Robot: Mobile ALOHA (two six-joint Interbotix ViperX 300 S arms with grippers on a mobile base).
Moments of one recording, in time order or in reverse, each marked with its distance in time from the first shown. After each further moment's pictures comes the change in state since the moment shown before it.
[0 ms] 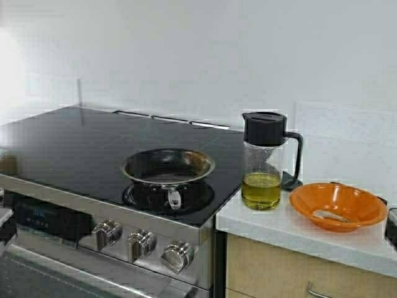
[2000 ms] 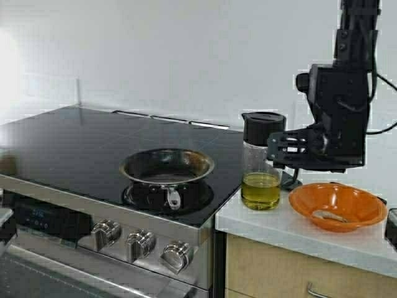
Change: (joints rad) left arm -0.002 -0.017 0.040 0.018 0.014 -0.032; right arm 0.581 1.537 -0.212 0.569 -0.834 0.064
